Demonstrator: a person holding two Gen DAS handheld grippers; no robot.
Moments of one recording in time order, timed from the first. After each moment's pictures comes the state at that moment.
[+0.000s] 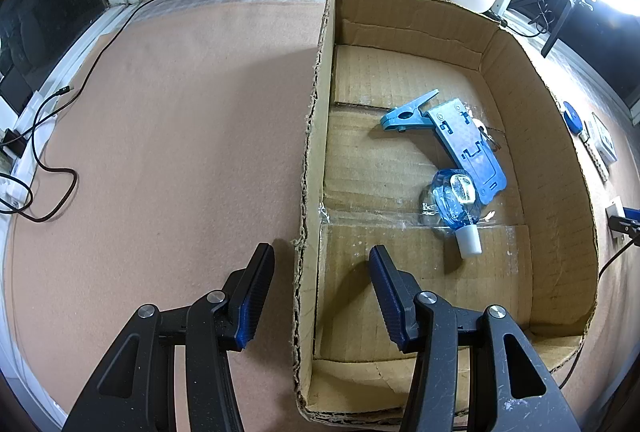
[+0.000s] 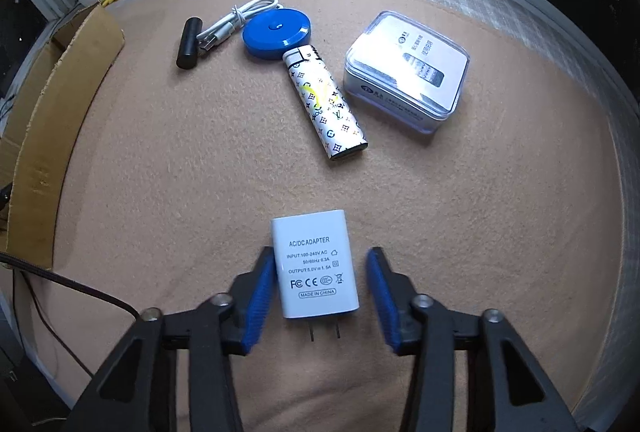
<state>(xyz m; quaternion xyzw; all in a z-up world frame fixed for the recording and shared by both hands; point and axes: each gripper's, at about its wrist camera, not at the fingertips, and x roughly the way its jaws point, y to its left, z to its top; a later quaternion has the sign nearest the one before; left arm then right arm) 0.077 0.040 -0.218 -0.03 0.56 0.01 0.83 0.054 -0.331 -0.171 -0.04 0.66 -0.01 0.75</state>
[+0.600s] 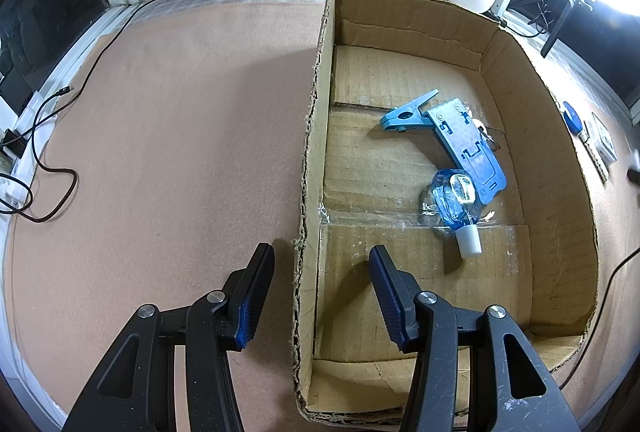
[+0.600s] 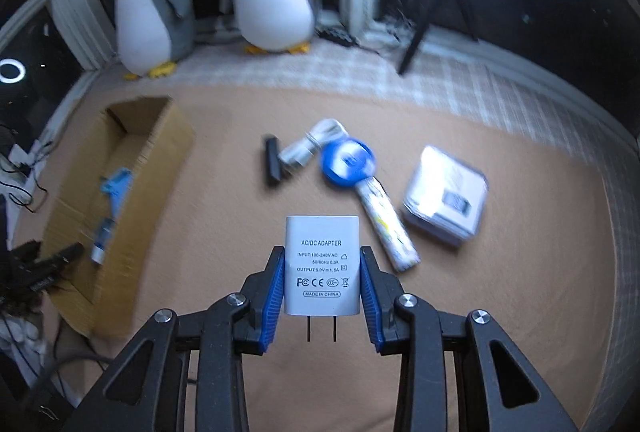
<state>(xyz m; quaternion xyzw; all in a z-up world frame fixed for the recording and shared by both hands) 0.076 0.040 -0.218 -0.03 0.55 0.01 0.83 0.084 -0.270 -0.094 -0.02 0.56 0.03 0.83</state>
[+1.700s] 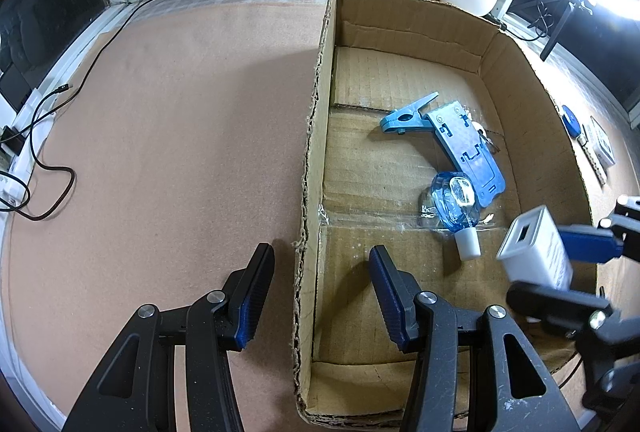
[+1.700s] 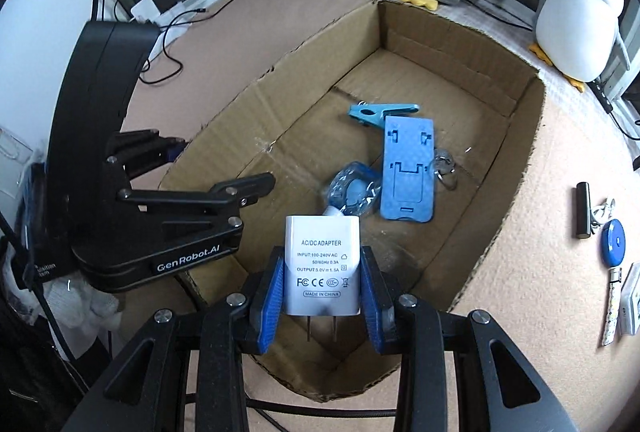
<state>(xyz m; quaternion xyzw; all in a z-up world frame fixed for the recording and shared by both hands) 0.077 0.040 -0.217 -0.04 0.55 0.01 0.83 0.060 -0.049 -0.148 -0.12 0.60 0.27 0.74</state>
